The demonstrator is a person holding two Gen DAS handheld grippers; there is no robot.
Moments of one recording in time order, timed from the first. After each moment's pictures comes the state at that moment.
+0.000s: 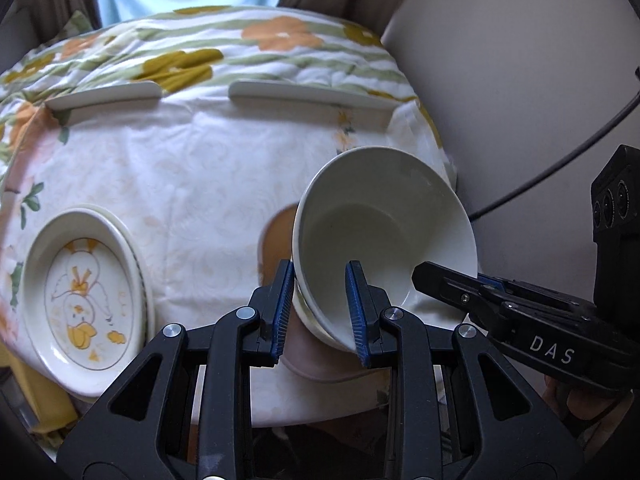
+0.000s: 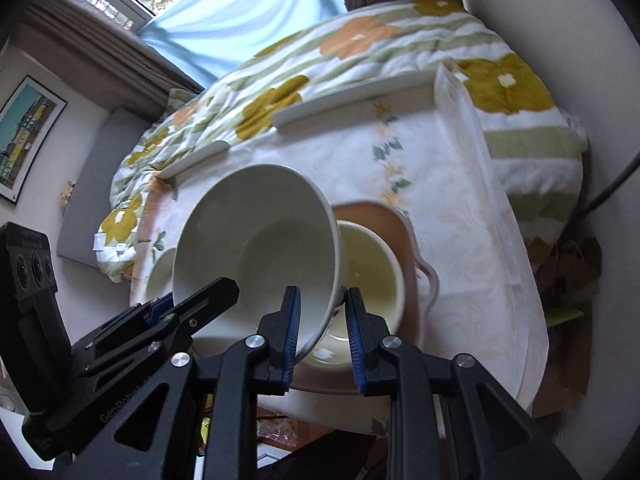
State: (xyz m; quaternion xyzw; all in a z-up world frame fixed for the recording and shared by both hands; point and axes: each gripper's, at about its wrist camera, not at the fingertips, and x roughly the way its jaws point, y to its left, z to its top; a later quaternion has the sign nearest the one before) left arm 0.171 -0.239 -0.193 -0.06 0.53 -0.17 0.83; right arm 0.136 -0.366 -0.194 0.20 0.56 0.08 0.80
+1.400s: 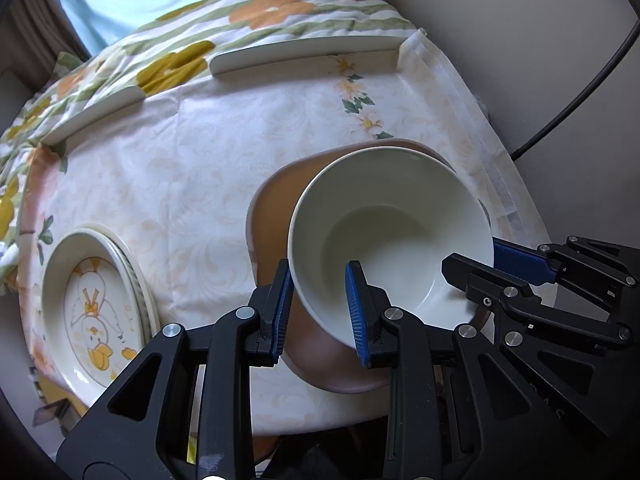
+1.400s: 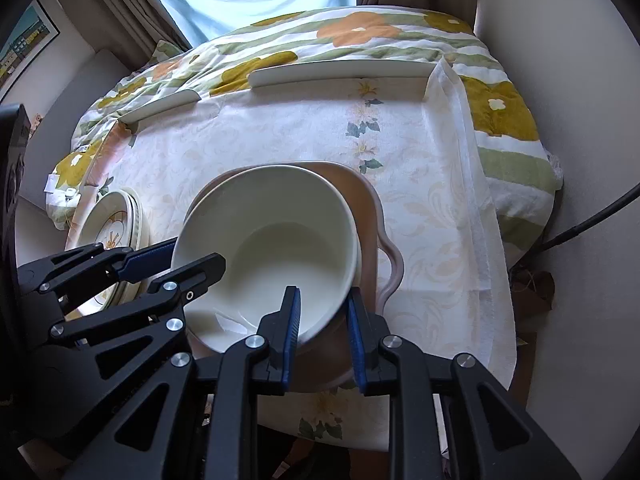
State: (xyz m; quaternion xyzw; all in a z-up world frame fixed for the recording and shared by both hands) left arm 0.184 -0.269 -0.231 0.07 0.56 -0.15 0.81; right arm 0.125 -0.348 -0.221 0.06 0.58 0.06 0.81
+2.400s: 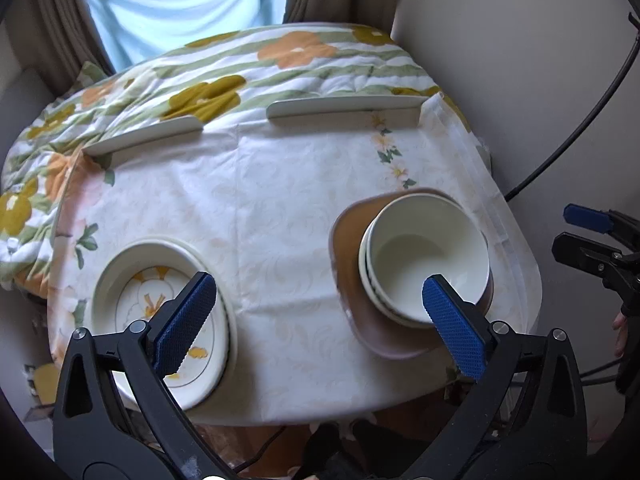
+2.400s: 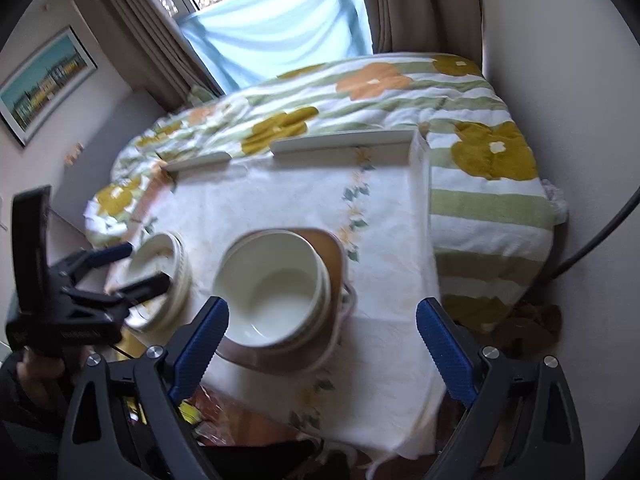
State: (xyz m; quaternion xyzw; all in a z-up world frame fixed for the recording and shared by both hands) left arm 0.169 -0.204 -0.171 0.05 0.51 -0.14 0.85; right arm 0.098 -0.398 -0.154 0.08 0.51 0.10 0.85
